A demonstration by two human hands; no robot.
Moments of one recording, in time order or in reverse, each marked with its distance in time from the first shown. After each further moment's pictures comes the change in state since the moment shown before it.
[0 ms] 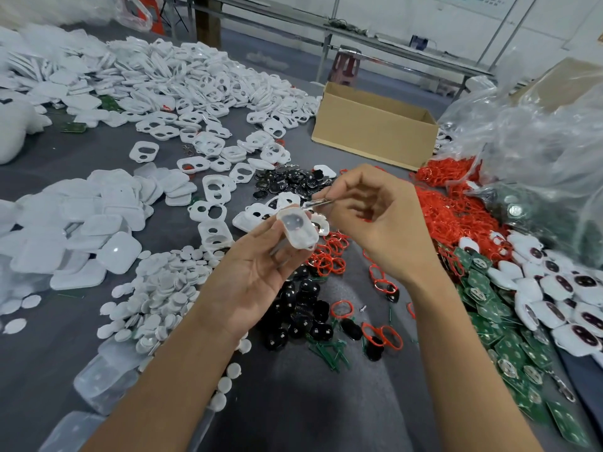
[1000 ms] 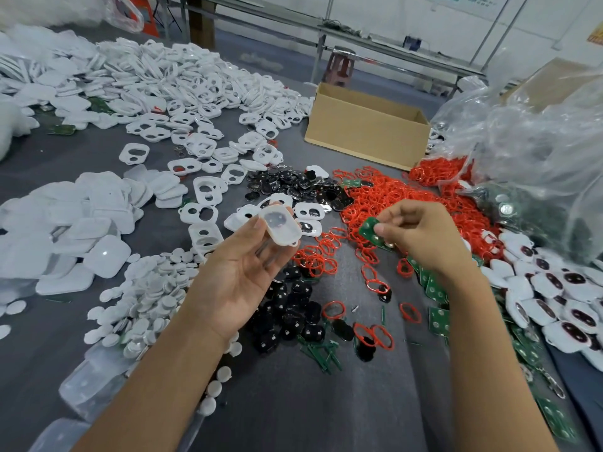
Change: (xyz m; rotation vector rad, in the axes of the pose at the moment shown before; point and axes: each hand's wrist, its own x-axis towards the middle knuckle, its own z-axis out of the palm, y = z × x) left_hand 0.001 0.001 -0.005 -0.034 0.048 0.033; right_hand -0.008 0.044 -0.072 -0.440 0.112 0.425
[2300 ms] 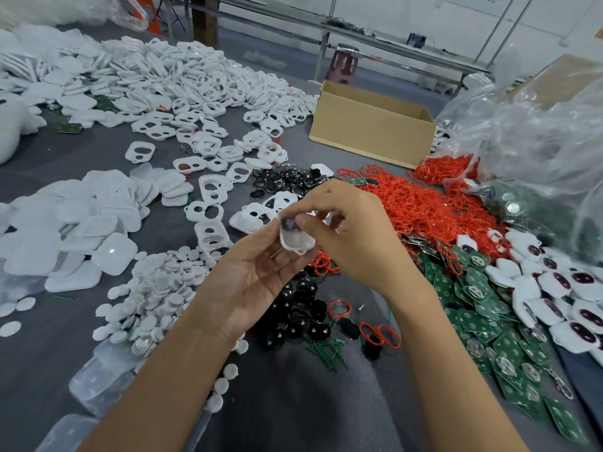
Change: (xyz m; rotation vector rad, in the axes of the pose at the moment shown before) left_hand -0.005 -0.001 0.010 0.058 -0.039 -0.068; right_hand -0.027 -0.074 0.058 -0.105 -0.151 -0.525
